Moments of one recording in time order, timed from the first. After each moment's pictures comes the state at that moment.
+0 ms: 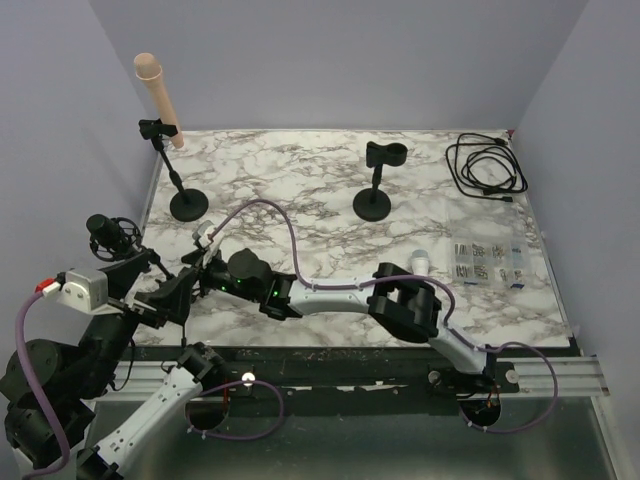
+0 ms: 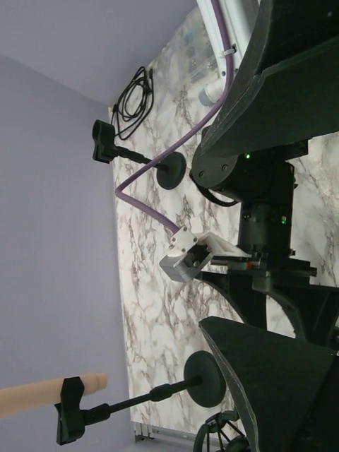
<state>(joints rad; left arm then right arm) -0.62 0.24 1.21 -0.83 -0.24 -0.13 1.30 2.27 1.68 0.68 0.05 0.28</state>
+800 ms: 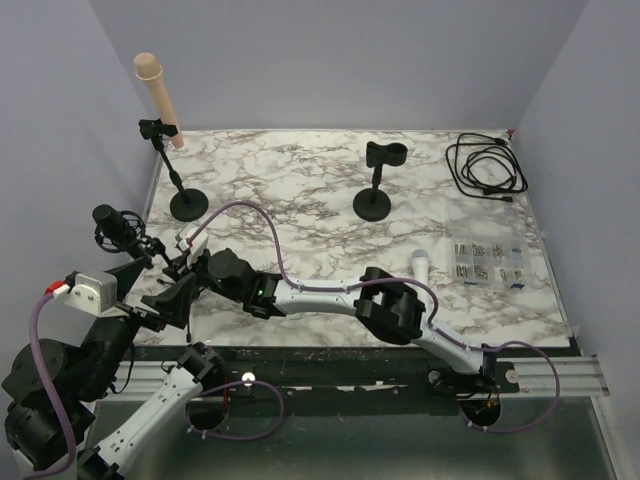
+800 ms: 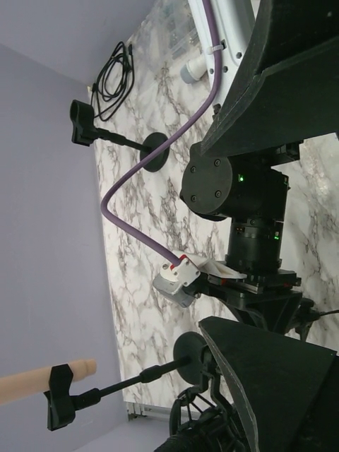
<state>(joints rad) -0.62 0.21 1.20 -0.89 -0.26 -0.08 1.31 2.45 1.98 0.48 0.16 0.15</state>
